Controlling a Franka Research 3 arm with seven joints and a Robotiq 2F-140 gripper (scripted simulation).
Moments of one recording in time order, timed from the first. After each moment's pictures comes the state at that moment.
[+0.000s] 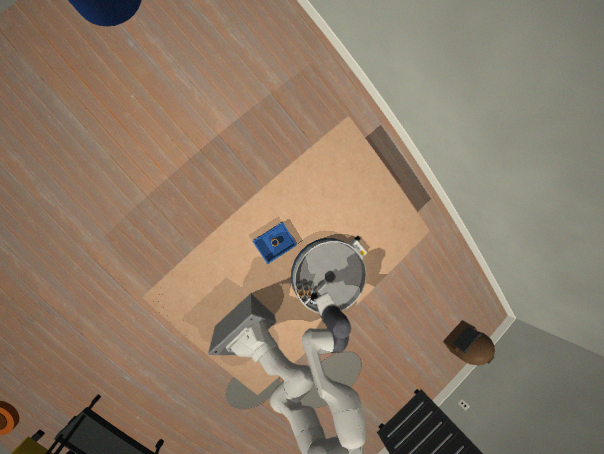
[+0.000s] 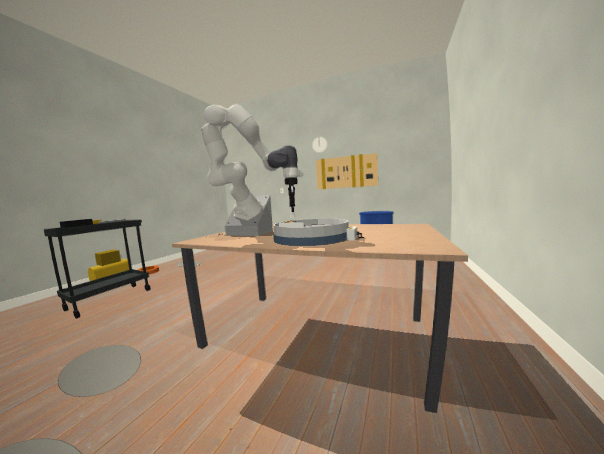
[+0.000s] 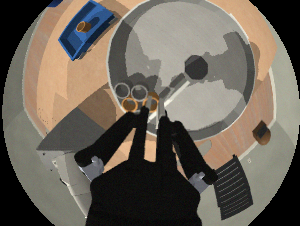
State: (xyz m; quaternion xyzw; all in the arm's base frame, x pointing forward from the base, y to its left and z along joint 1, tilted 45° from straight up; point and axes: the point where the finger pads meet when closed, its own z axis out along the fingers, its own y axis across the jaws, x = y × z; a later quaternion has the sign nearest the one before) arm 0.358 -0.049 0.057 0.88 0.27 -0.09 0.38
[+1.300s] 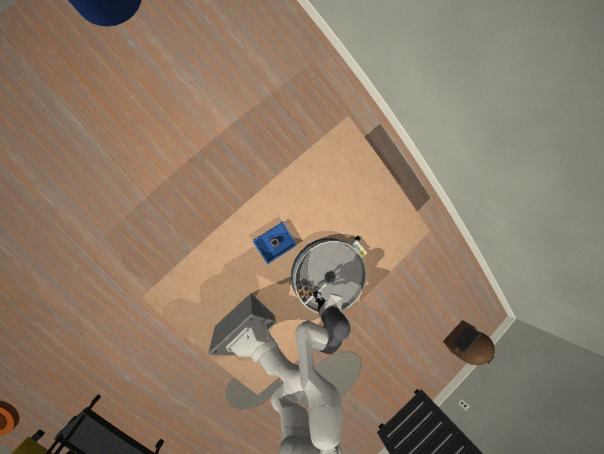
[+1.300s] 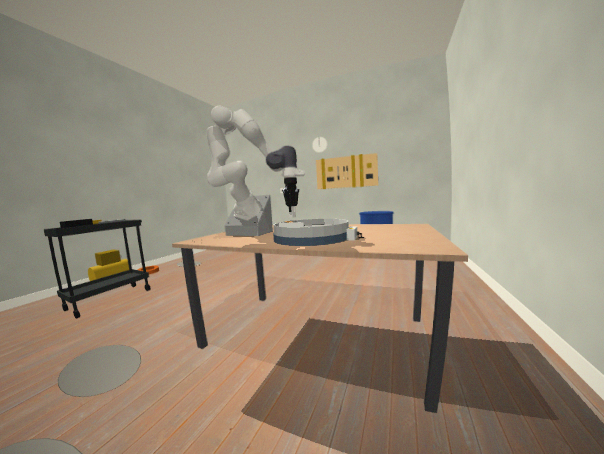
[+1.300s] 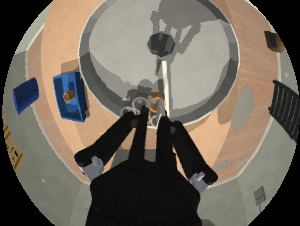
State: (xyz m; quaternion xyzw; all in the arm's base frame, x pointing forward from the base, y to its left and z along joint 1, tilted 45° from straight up) arm 0.357 -0.049 0.058 0.92 -0.10 0.08 0.38
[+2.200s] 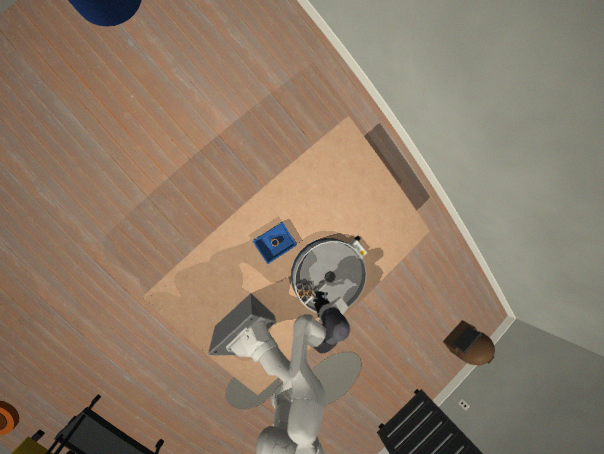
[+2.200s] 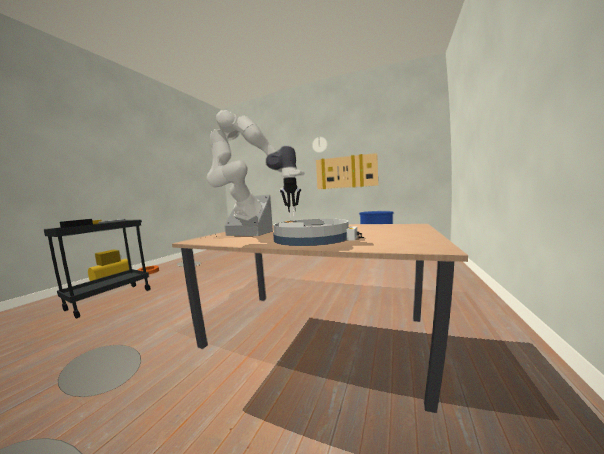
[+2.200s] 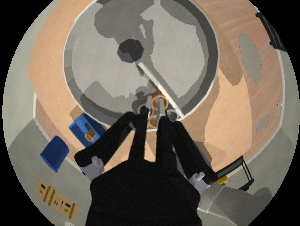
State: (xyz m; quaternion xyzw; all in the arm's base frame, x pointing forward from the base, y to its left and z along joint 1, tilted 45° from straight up) arm 0.356 -0.051 0.059 0.85 -0.36 0.19 0.34
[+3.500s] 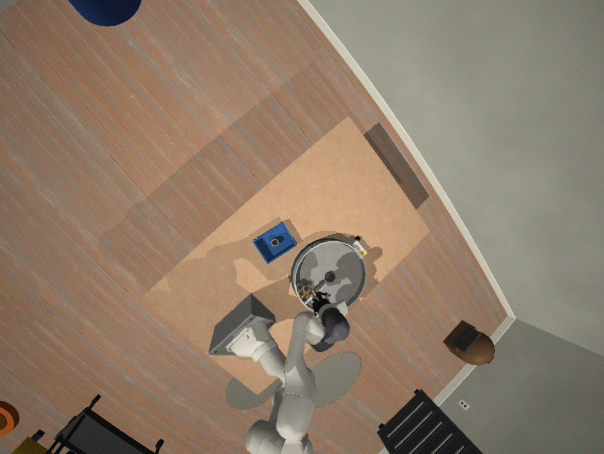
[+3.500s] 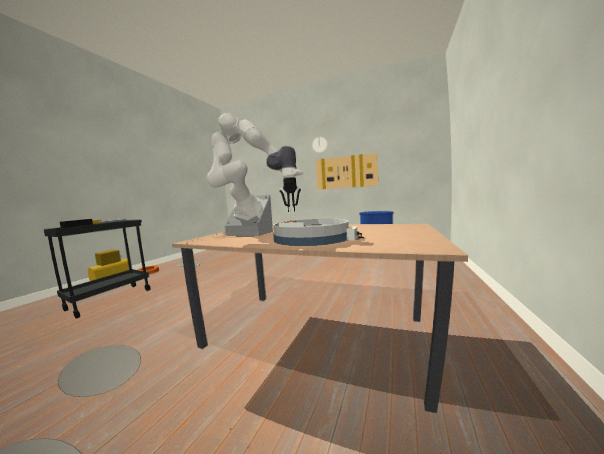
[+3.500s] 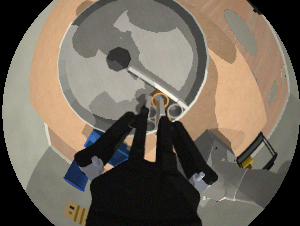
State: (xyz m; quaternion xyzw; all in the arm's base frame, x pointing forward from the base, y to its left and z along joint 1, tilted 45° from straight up) arm 0.353 -0.051 0.058 0.79 -0.48 0.23 0.31
